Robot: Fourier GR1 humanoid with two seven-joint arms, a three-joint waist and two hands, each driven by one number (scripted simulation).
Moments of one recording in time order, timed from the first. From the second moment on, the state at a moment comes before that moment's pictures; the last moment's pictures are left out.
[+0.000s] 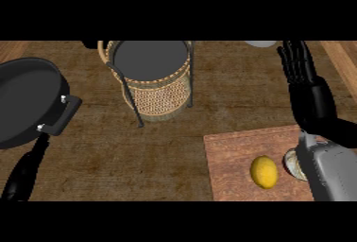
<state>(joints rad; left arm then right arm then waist) 0.09 0.56 -0.19 -1.34 0.09 0.29 0.05 -0.37 -0.24 0.04 -1.55 -0.10 -0.06 -0.22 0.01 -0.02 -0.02</state>
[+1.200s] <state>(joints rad) -0.11 0.30 -0.25 -1.37 0.23 0.08 -0.11 -0.16 -0.63 0.13 -1.76 0.05 0.27 0.02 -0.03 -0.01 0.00</state>
